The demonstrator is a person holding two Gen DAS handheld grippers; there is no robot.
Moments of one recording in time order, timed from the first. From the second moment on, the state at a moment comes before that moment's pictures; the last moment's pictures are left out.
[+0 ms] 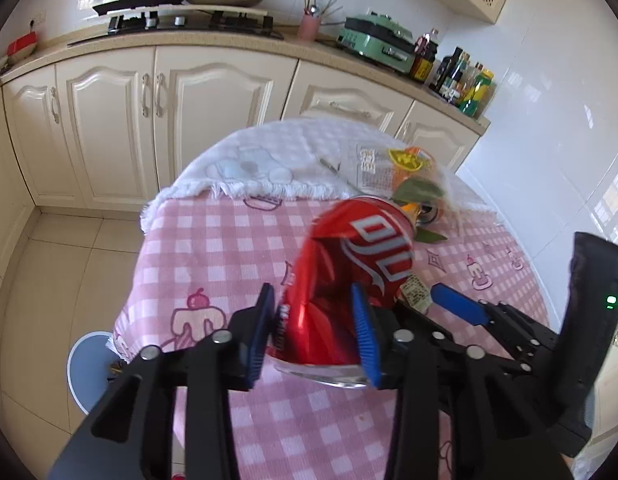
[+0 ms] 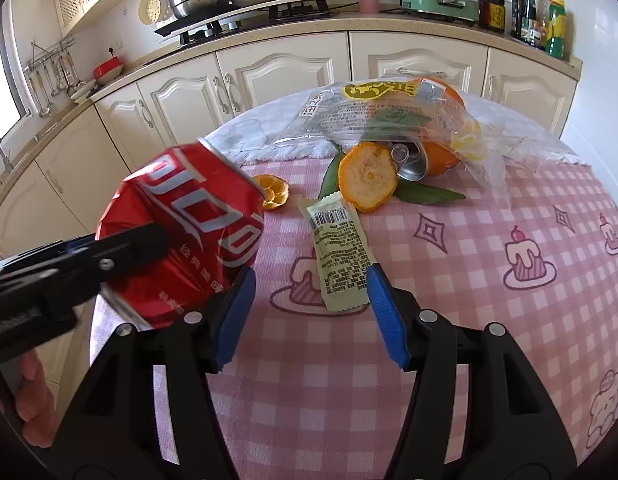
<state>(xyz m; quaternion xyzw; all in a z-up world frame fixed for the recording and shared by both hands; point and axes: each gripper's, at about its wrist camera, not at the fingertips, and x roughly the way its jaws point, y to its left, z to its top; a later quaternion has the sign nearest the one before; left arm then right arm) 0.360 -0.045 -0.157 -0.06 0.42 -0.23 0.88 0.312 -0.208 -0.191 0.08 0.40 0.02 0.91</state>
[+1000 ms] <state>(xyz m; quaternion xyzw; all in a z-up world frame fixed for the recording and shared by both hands) 0.313 0.002 -0.128 -0.09 0.35 -0.14 0.92 0.327 -0.208 -0.195 0.02 0.43 0.04 0.90</state>
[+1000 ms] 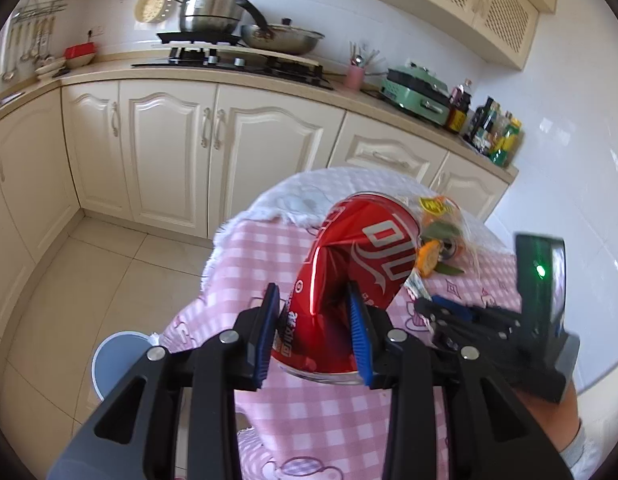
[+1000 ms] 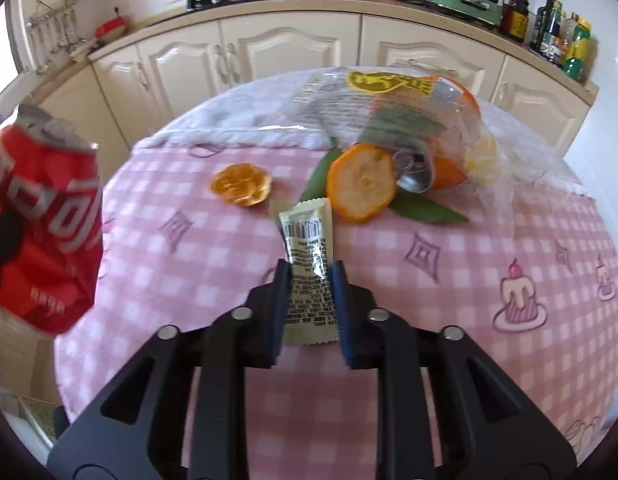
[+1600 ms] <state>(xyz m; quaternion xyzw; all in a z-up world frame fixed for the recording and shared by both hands) 0.282 0.190 -0.159 -0.17 0.34 0.00 0.92 0.296 0.014 -0.186 -0.01 0.38 0.25 0.89</state>
